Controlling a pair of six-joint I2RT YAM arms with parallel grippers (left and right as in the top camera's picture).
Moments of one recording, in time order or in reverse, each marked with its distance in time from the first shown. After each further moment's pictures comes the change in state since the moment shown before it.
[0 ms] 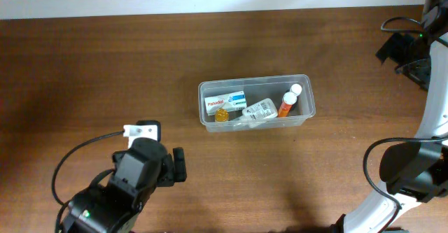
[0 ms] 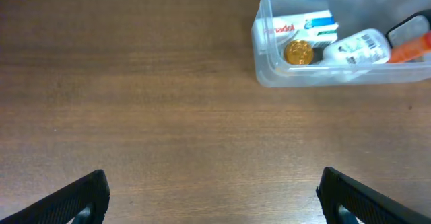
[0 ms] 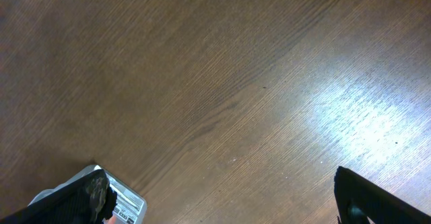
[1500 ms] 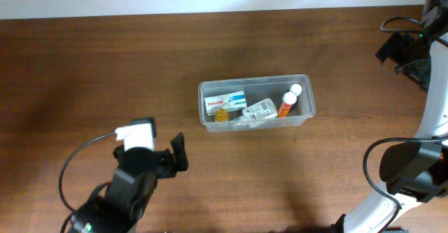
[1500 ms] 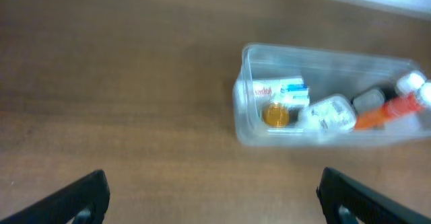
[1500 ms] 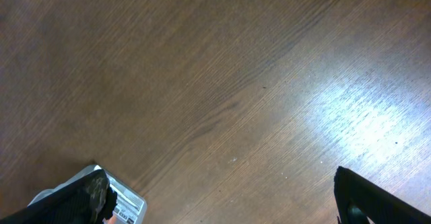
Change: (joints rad) left arm 0.024 -0.135 -0.194 0.335 -0.047 -0.013; right arm 0.000 0.000 0.000 0.000 0.000 0.000
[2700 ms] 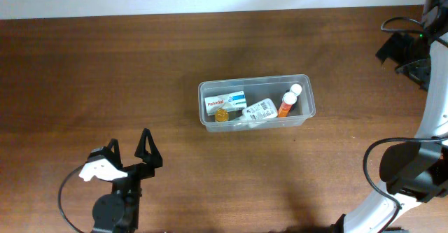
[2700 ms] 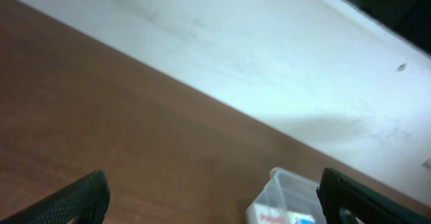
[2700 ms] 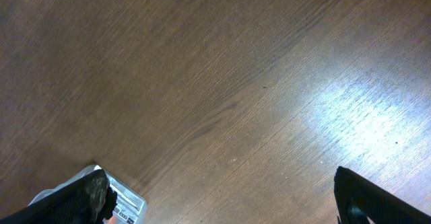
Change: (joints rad) left arm 0.346 -0.530 -0.625 0.690 0.077 -0.003; right arm 0.000 0.000 0.000 0.000 0.000 0.000
